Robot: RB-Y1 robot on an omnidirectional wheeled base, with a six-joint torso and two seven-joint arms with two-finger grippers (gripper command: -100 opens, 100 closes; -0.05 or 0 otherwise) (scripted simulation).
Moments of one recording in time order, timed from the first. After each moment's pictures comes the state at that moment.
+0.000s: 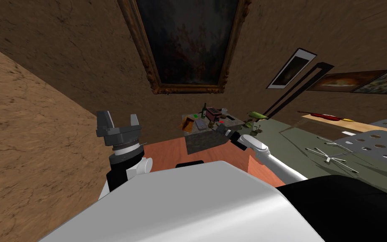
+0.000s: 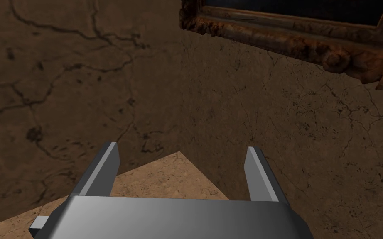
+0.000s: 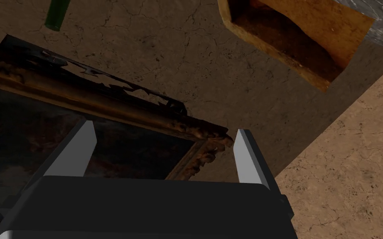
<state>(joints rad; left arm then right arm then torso) 0.48 -0.02 0.03 -2.40 -0.06 -0.58 0.12 0.30 -0.93 -0.01 -1.87 0.86 -0.30 0.34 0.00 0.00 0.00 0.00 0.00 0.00</state>
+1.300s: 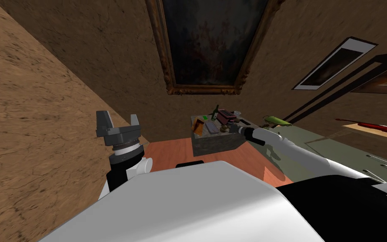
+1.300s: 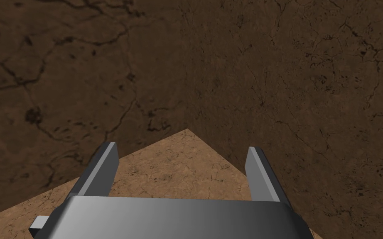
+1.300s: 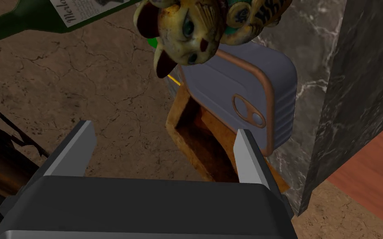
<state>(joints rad) 0.48 -0.02 0.03 -2.40 -0.06 -0.58 0.12 0.30 -1.26 -0.06 -1.58 1.16 -0.39 0.41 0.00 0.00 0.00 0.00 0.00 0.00</state>
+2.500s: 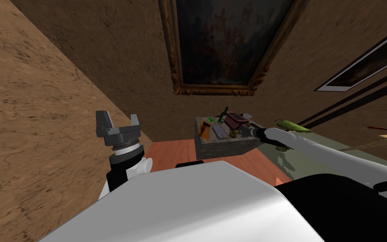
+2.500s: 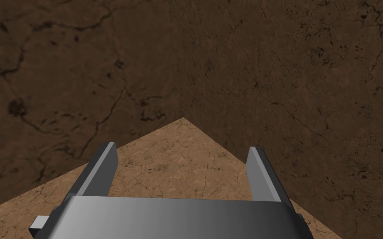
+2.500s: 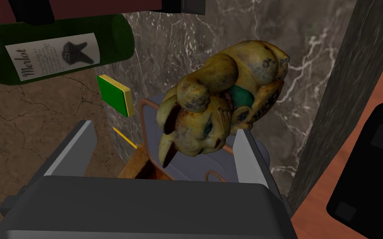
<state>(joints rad) 0.48 -0.02 0.03 -2.40 -0.06 -0.58 0.12 0.38 -1.39 -0.09 -1.38 1.31 -0.49 0.44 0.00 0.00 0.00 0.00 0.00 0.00</state>
